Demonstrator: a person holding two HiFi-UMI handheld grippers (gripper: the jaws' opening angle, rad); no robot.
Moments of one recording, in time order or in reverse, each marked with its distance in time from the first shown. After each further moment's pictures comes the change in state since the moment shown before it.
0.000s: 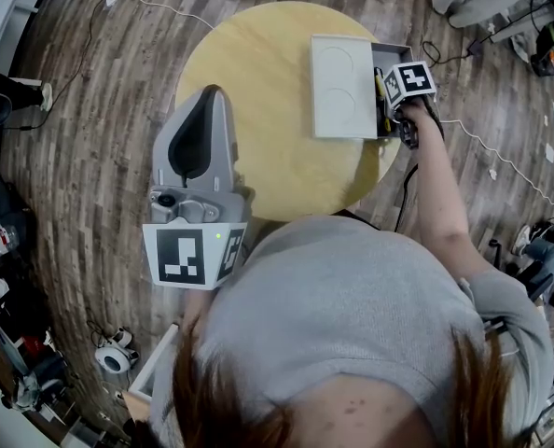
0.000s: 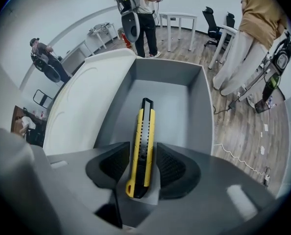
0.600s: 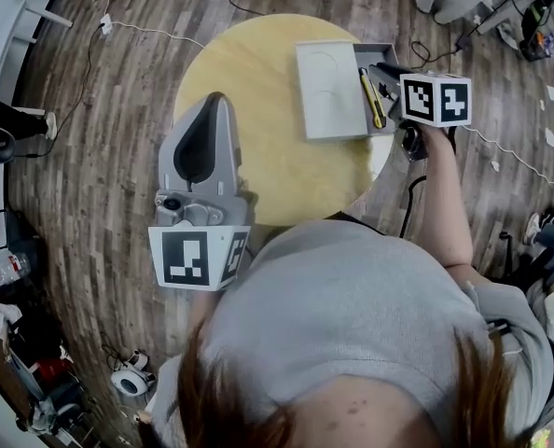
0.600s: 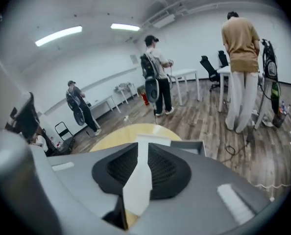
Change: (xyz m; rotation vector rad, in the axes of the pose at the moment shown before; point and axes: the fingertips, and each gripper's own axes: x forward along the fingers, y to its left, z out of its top) left arm -0.004 -0.028 0.013 0.019 -0.033 -0.080; right arm -0.176 0.079 0.050 -0.041 -0.652 0.204
